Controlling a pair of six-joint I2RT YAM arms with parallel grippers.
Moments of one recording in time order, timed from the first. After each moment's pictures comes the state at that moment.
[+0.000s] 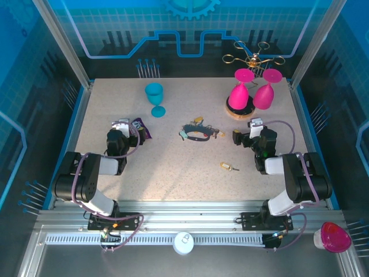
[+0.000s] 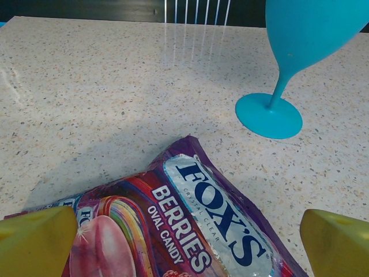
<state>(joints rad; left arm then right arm) -0.02 1.56 0.37 0.83 -0.02 -0.08 0.03 1.54 0.39 0.79 -0.13 -0.07</state>
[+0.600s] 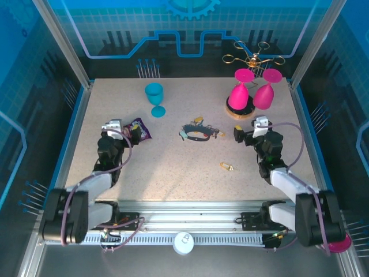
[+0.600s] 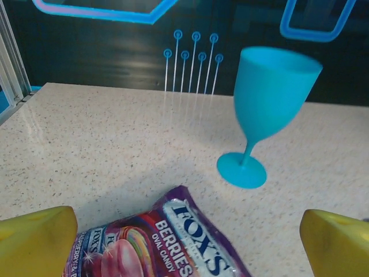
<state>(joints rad) -0.02 1.12 0.29 0.68 -0.02 -0.14 0.09 1.11 0.35 0.55 -0.08 -0.02</state>
